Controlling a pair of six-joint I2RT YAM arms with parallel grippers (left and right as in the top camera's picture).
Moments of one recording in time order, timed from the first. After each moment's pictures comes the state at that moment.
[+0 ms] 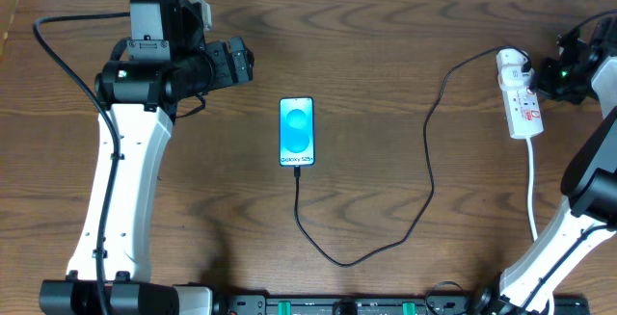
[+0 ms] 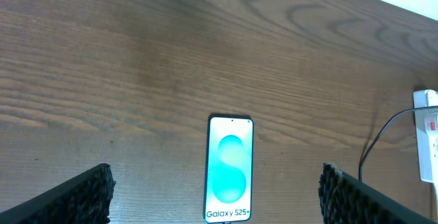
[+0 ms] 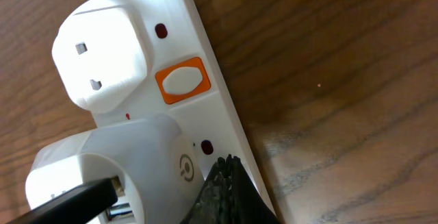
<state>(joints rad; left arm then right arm) -0.04 1.52 1.51 -0.89 0.25 -0.26 -0.42 2.21 1.68 -0.72 -0.28 -0.02</state>
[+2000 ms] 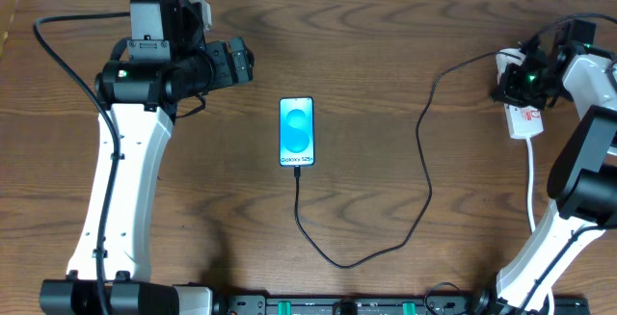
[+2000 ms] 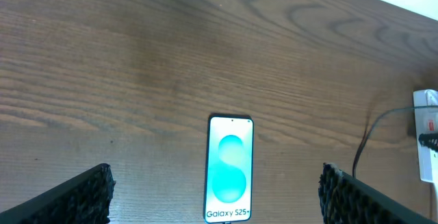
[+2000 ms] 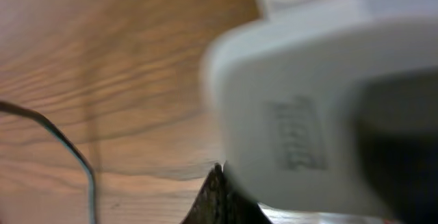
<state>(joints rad) -0.04 1.52 1.51 -0.89 0.25 -0.26 -0.31 2.17 1.61 -0.81 -0.43 0.01</state>
